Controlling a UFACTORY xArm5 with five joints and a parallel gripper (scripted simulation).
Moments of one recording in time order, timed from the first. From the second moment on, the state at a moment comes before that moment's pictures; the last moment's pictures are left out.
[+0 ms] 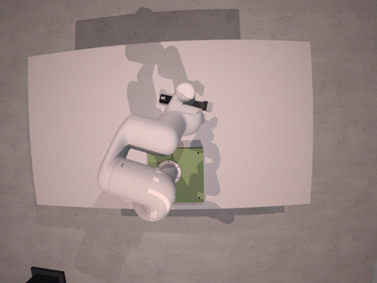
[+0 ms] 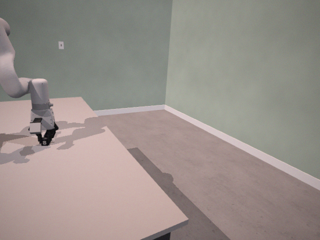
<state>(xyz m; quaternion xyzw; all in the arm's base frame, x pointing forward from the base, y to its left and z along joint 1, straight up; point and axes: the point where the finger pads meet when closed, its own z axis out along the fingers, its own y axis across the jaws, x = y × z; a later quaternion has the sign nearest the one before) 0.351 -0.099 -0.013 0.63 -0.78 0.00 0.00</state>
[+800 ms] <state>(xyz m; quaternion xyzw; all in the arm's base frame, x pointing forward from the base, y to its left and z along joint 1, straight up) 0.351 -0.099 -0.013 0.63 -0.78 0.00 0.00</state>
